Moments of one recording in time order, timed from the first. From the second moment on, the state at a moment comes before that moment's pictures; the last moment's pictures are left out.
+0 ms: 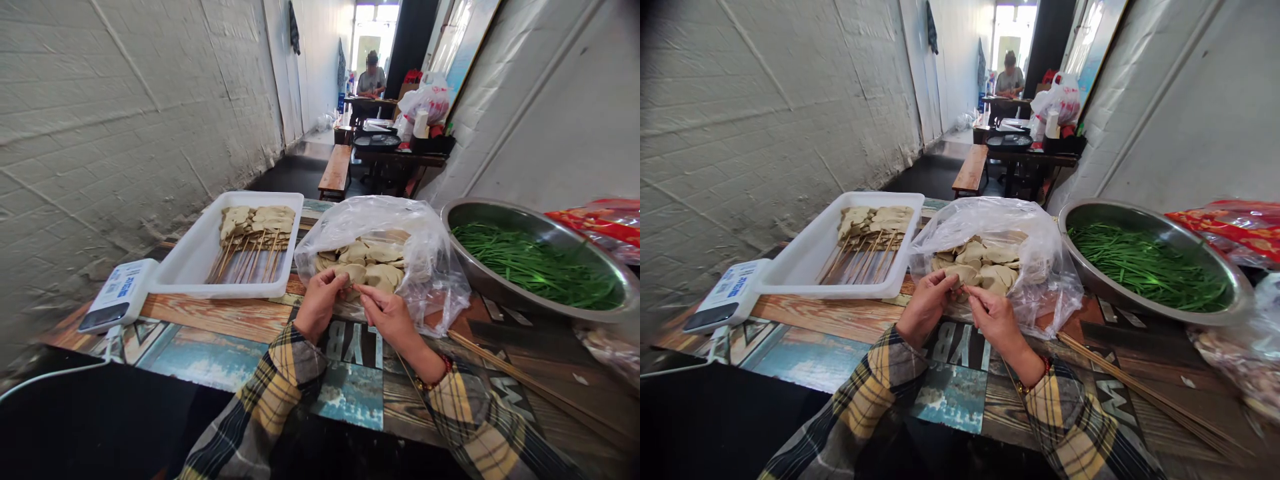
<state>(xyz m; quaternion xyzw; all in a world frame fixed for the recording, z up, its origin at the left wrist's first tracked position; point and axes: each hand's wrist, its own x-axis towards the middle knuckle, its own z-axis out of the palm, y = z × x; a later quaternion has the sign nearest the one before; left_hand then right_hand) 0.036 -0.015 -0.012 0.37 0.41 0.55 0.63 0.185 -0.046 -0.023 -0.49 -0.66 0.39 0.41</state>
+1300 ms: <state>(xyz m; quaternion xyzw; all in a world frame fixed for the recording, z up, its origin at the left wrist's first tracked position) 0.035 -0.015 -0.009 0.27 0.36 0.56 0.69 0.192 -0.044 -0.031 -0.47 -0.70 0.36 0.42</state>
